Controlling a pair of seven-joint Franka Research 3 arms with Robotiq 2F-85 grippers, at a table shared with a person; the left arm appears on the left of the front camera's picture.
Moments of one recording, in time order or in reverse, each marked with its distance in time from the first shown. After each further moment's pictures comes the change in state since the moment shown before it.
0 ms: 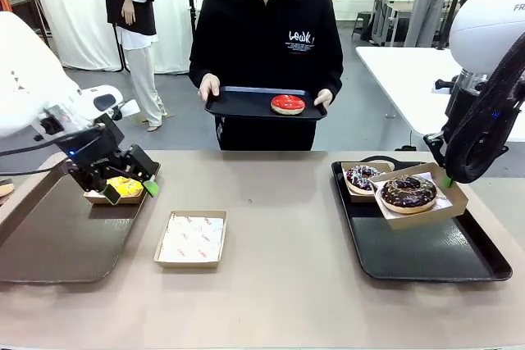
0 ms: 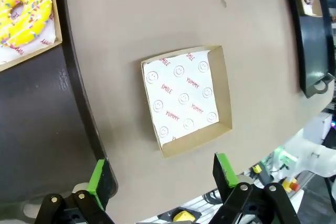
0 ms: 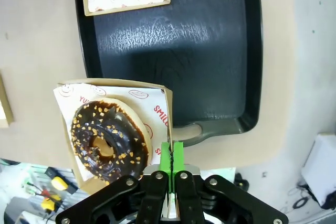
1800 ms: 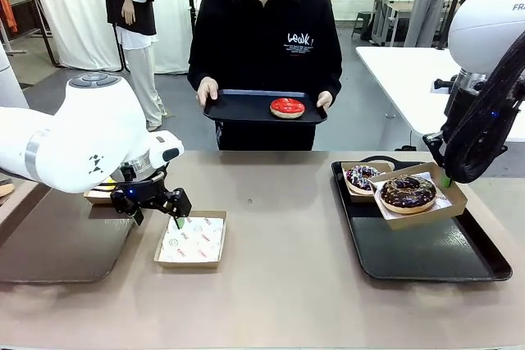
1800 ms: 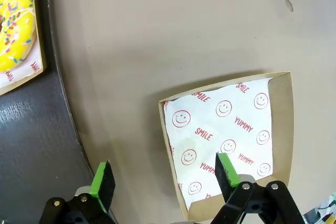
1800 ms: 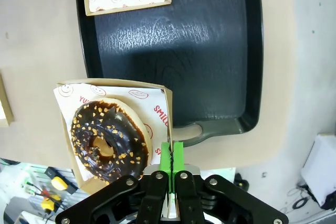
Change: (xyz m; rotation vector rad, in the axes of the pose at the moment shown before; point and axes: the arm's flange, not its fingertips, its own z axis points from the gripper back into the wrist) left arm 0.012 -0.030 -0.100 0.290 -0.024 -0.006; right arm 0.000 0.001 0.000 0.000 -0.001 0.002
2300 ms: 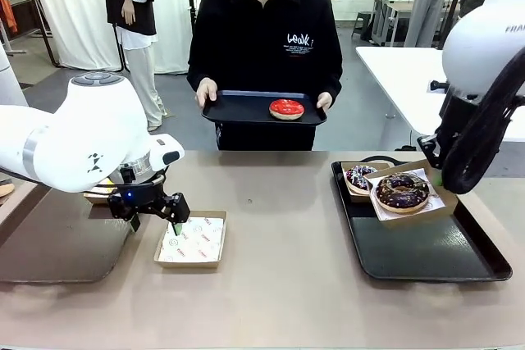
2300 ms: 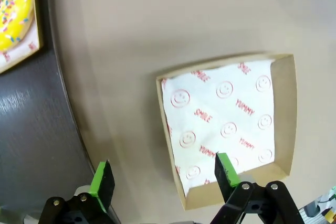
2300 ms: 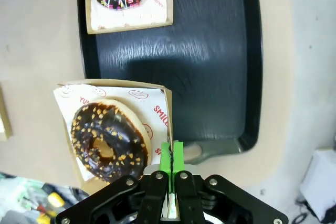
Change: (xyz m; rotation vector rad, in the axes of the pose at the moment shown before) left arm -0.012 -0.006 0.004 0.017 0.055 0.004; right arm 0.003 0.004 -0.015 -0.008 -0.110 0.010
